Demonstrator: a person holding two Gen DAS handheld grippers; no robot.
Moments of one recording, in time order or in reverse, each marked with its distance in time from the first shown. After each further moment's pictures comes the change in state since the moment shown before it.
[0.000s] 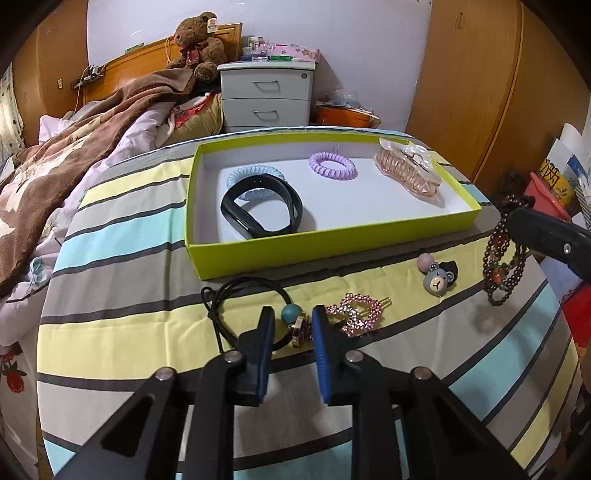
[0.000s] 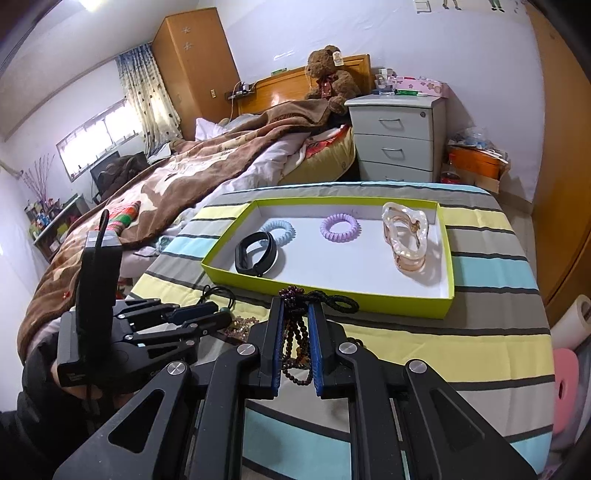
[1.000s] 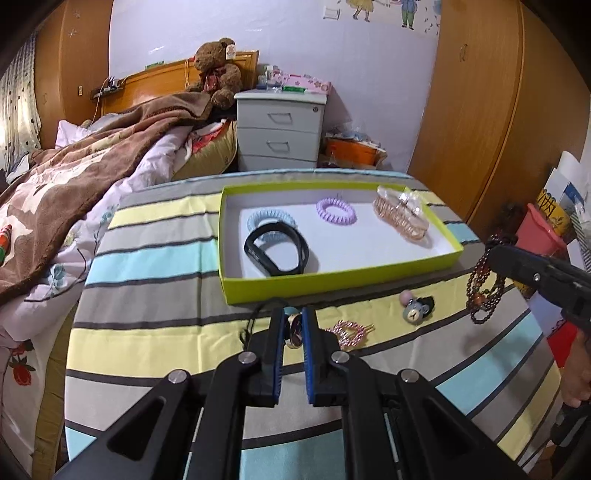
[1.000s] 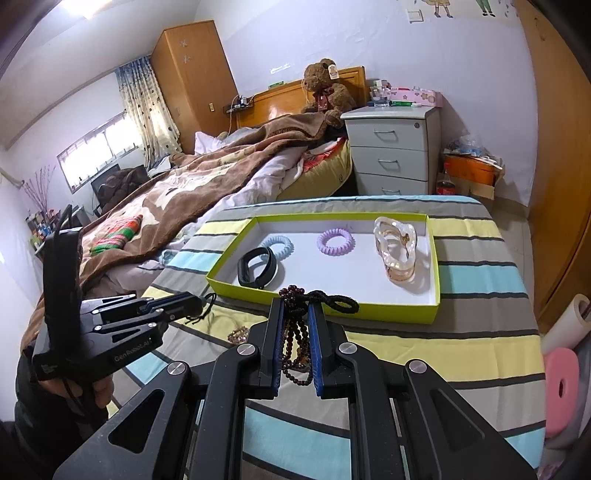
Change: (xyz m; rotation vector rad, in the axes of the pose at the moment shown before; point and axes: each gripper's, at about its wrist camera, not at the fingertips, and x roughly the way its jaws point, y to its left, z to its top) left arm -0.050 0.005 0.009 -0.056 -0.119 0.018; right arm -0.022 -0.001 0.003 0.012 -0.055 0.003
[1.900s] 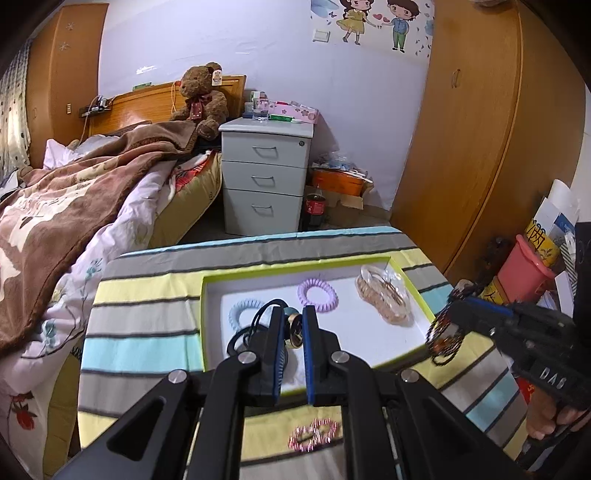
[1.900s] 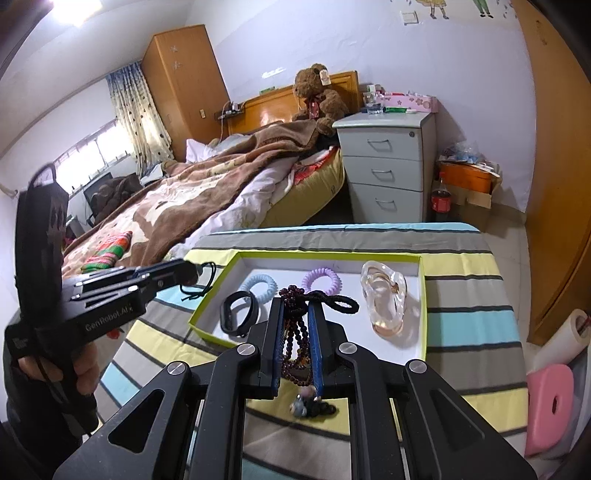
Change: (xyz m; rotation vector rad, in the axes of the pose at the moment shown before) left arm 0.007 -0.008 0.089 0.012 -0.069 -0.055; right arm 0.028 -0.017 0.053 0.021 0.006 -0.022
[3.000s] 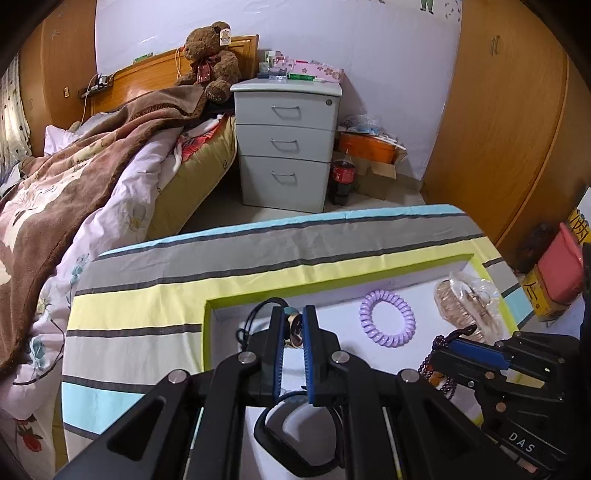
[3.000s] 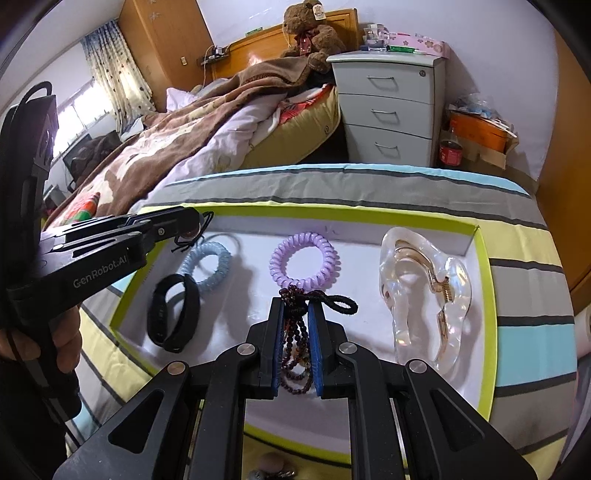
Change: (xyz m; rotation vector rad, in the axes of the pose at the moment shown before) left arm 0.119 0.028 0.020 0.004 0.147 0.085; right arm 0.120 -0.024 0.001 -0.003 0.221 -0.037
